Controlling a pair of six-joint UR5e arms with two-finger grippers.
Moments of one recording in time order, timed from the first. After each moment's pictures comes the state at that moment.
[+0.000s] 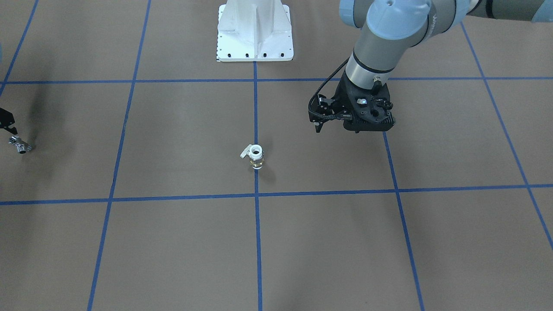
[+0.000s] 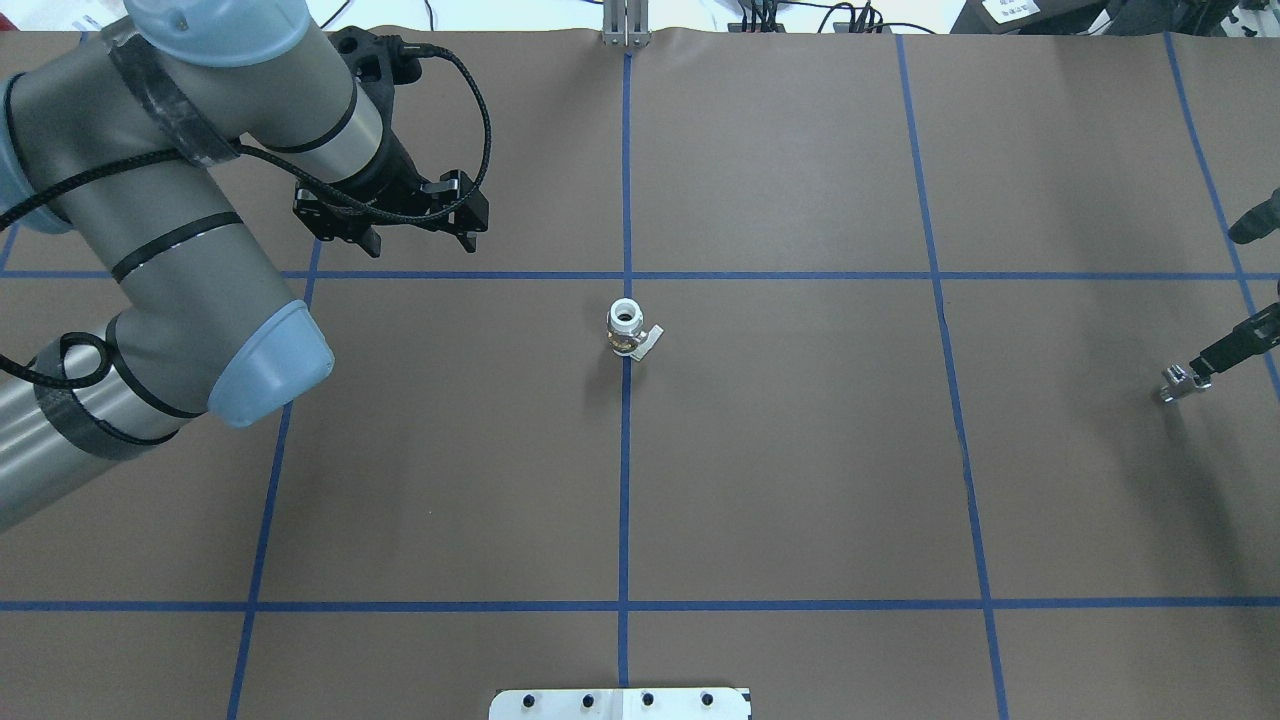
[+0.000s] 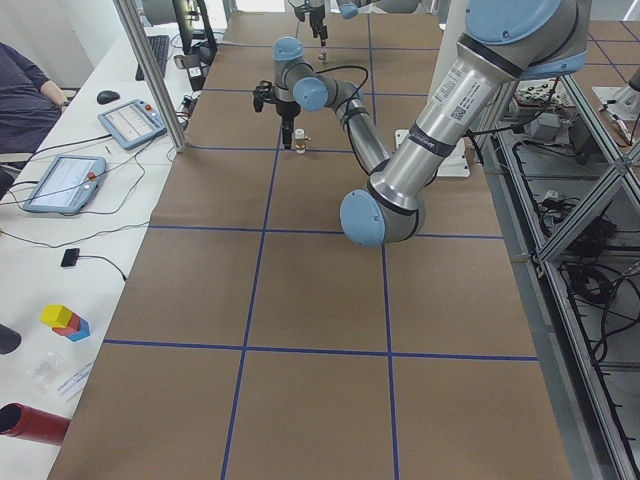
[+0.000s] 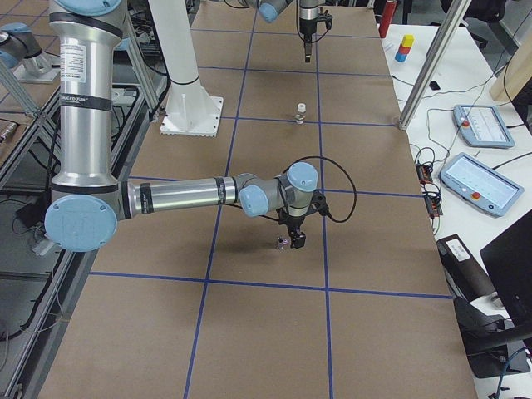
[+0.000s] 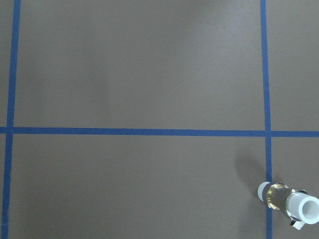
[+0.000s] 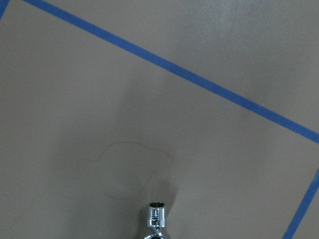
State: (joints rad) left arm -0.81 -2.22 -1.82 -1.44 -2.09 -1.02; right arm 1.16 -1.64 1.69 -1.36 2.28 0.01
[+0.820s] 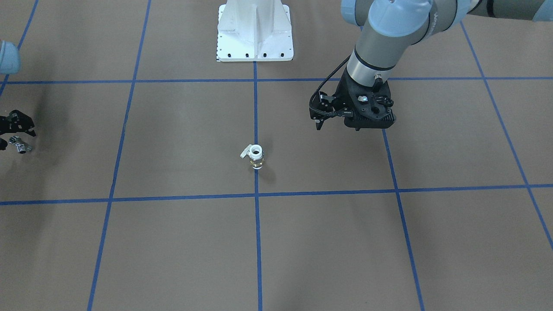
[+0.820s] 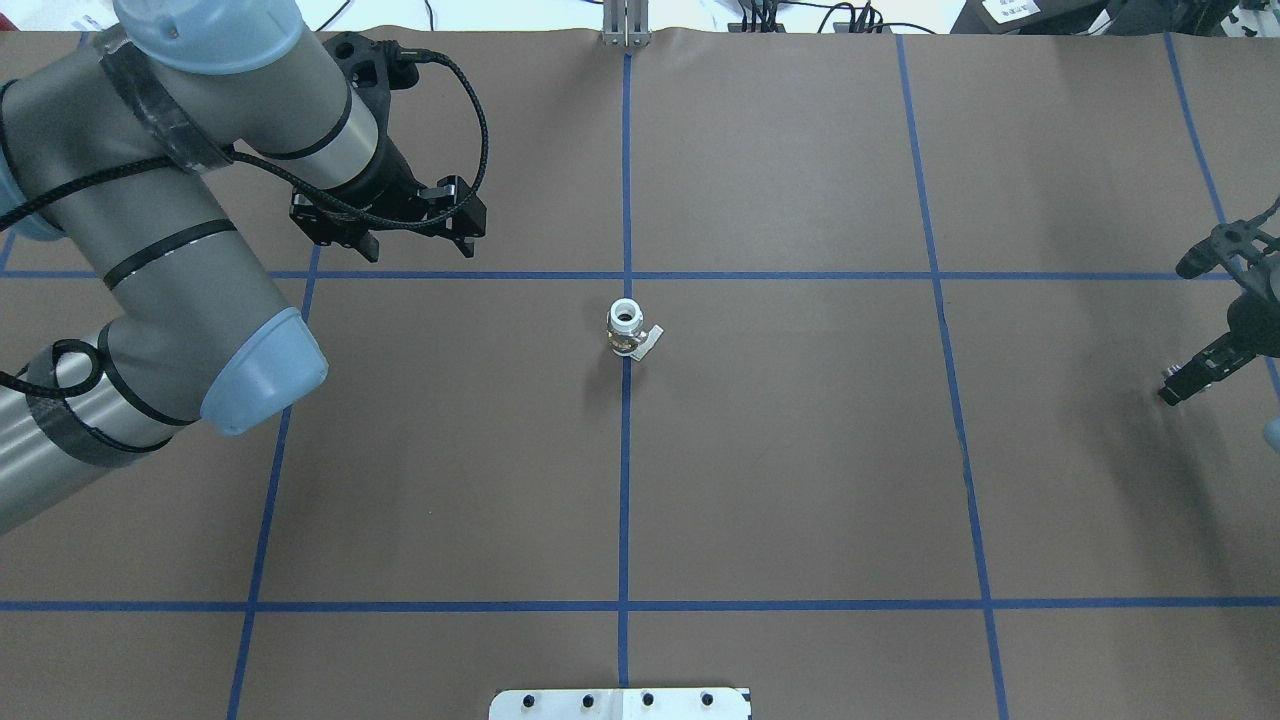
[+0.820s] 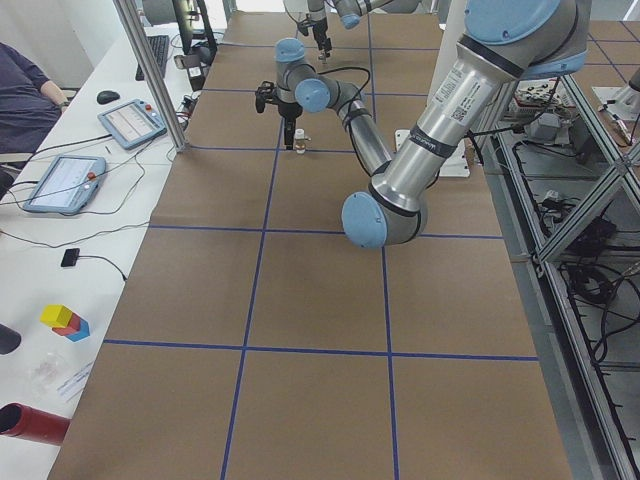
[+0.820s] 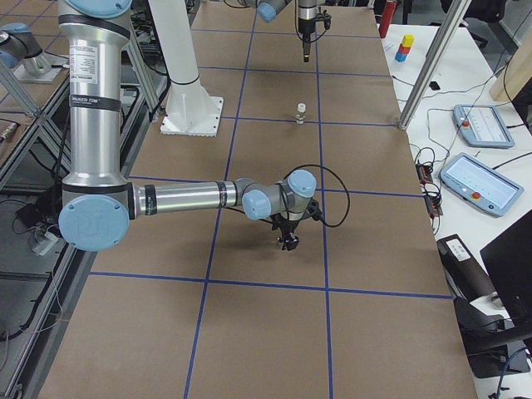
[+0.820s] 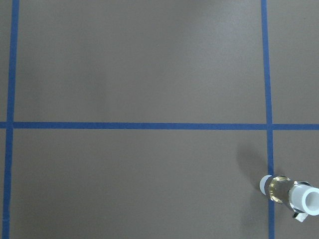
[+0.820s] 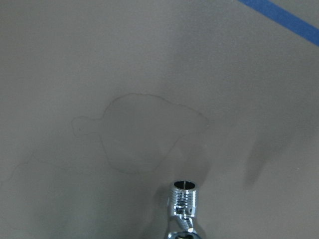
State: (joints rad) left arm -0.81 -2.21 -1.83 -1.44 -2.09 -1.02; right arm 1.08 -1.61 1.64 -1.37 2.28 0.01
